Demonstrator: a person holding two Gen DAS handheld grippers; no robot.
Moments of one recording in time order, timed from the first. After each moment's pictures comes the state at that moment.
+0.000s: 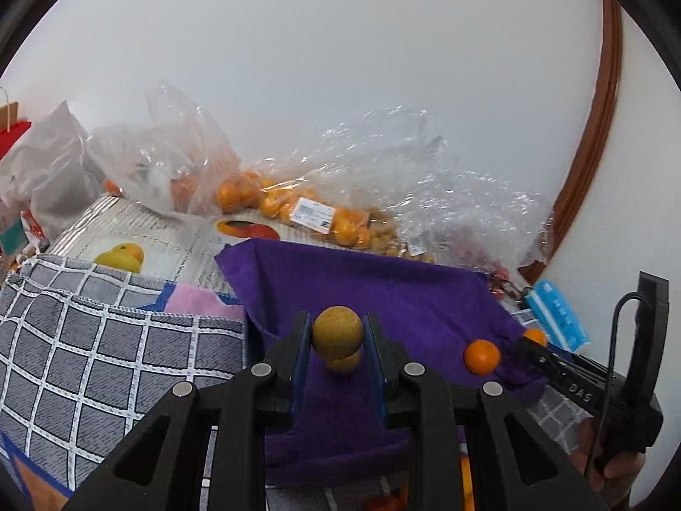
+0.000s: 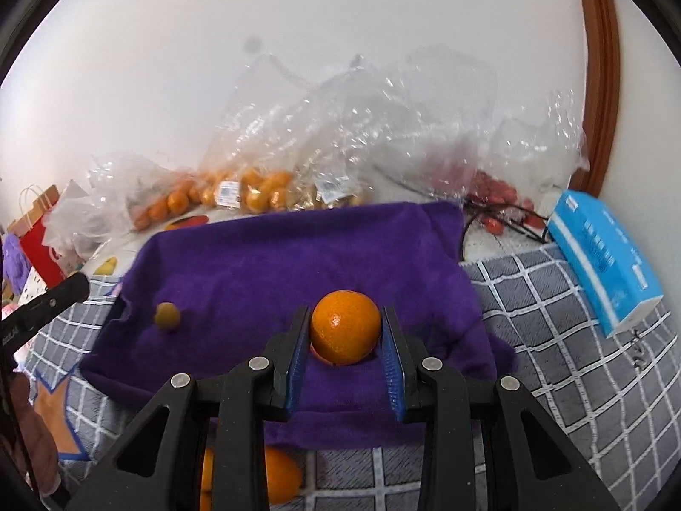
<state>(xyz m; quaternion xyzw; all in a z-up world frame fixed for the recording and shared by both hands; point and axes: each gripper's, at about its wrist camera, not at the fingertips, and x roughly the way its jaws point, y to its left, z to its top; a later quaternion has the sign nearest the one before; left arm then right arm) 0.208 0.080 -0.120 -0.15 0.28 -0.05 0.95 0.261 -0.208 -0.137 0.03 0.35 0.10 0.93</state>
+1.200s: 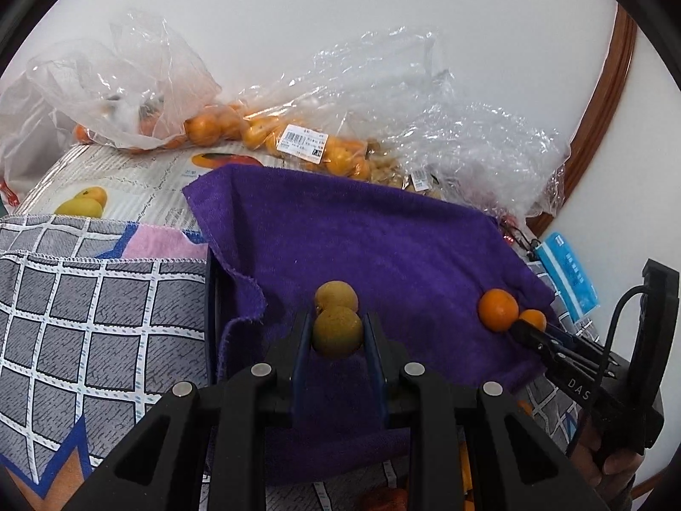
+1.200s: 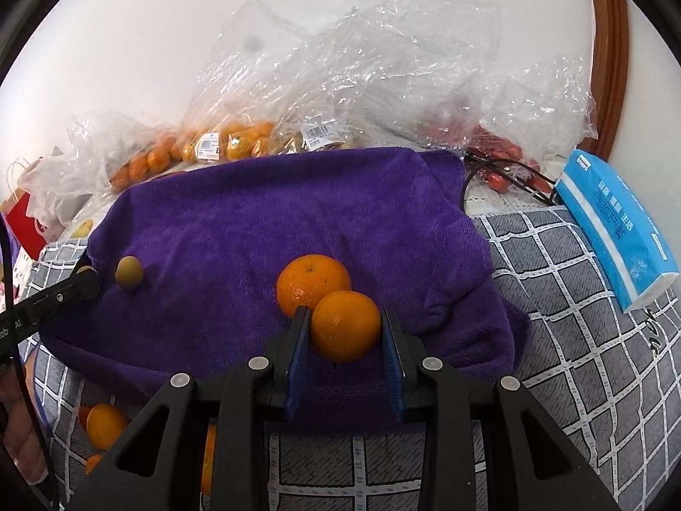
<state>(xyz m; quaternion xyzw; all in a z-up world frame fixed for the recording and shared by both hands) 0.235 0.063 -0.160 -0.14 0.37 -0.08 0.92 0.269 -0.208 -0.169 0.00 0.39 0.09 0.92</state>
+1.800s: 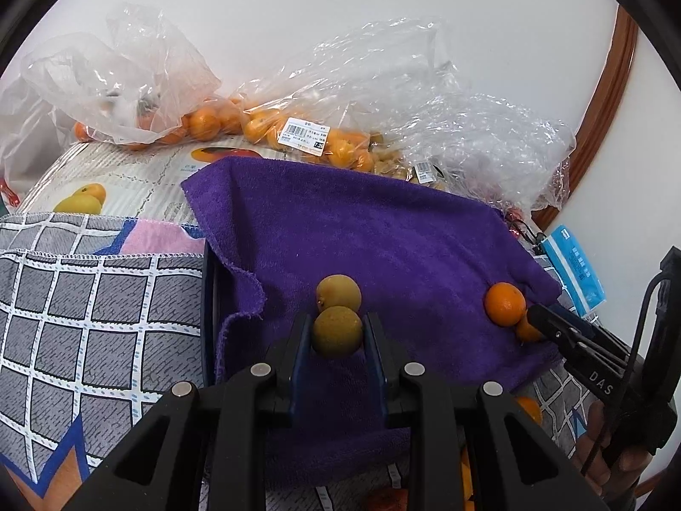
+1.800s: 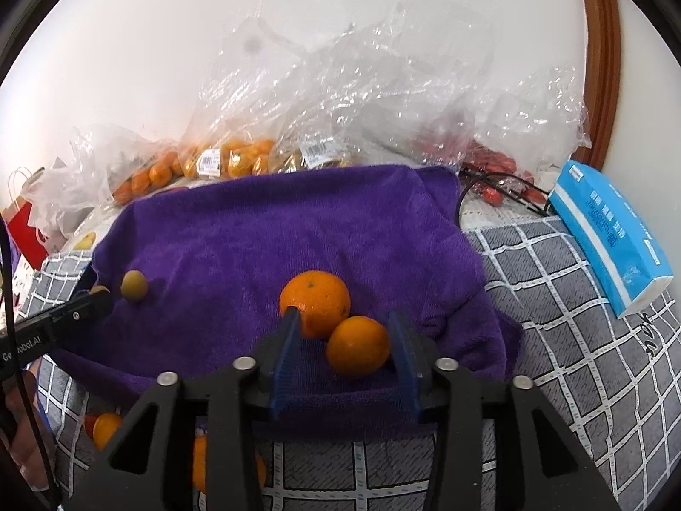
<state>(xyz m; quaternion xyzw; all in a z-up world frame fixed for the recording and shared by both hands) 0.238 0.060 -0.163 -0.13 0.37 -0.07 0.91 0.262 -0.210 -0.159 0.01 0.36 0.09 0.93</state>
